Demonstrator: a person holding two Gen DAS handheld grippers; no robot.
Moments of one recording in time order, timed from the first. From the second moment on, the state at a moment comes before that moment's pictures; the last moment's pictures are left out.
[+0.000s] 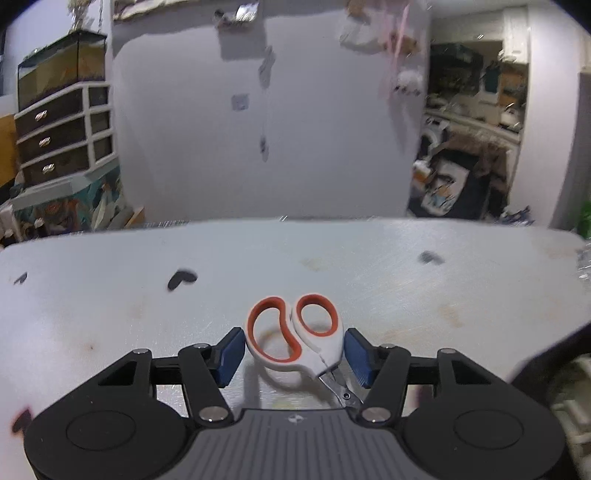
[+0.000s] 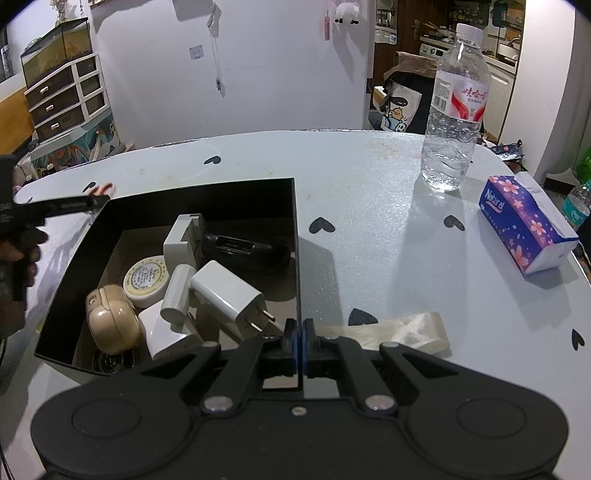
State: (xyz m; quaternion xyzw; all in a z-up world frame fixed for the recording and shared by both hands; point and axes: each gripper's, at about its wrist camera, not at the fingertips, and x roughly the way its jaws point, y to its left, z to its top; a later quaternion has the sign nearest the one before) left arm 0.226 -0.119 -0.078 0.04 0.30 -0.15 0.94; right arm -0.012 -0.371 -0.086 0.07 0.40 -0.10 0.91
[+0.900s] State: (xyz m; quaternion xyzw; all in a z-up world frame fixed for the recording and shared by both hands) left arm 0.128 -0.183 -0.038 0.09 0.31 -0.34 0.88; right arm -0.014 -0.373 -0.086 0.08 0.39 -0.10 0.91
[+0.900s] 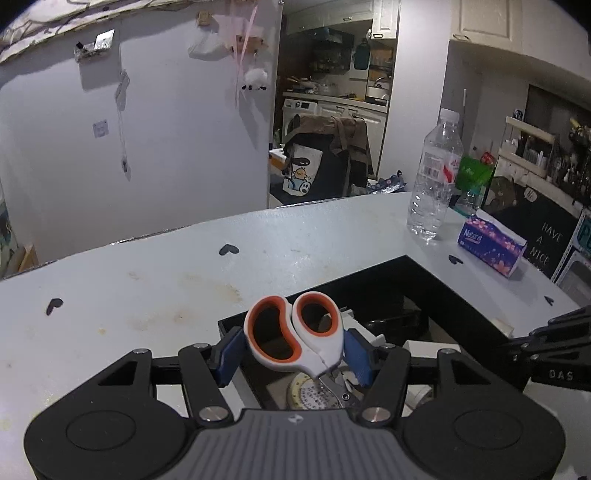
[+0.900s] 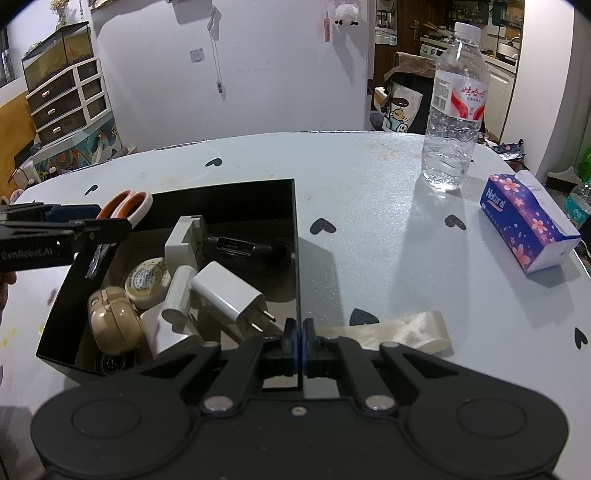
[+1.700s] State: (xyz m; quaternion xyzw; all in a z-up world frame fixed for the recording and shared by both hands) left arm 0.115 -0.184 -0.028 0.09 0.33 -0.34 0.88; right arm -0.014 -0.373 -0.086 0.08 0.39 -0.10 0.91
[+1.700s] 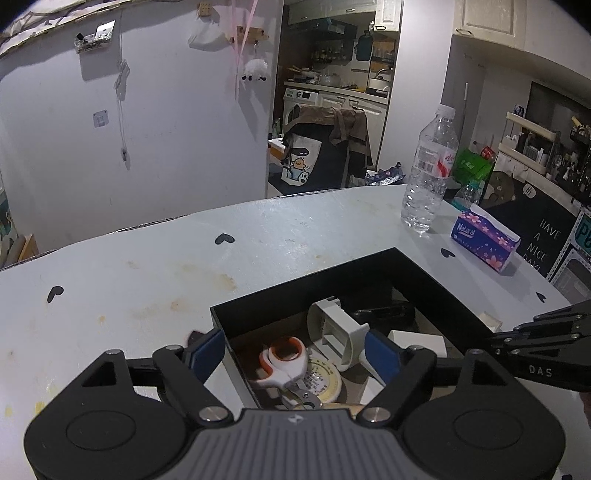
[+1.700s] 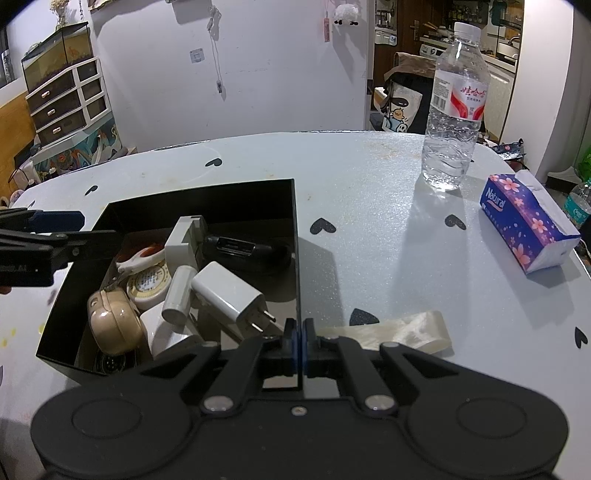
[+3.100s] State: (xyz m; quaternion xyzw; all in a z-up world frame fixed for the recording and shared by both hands) left arm 0.023 -0.144 0.008 0.04 0.32 -0.21 0.92; right arm -0.034 -0.375 -0.061 0.09 0.33 -0.09 0.93
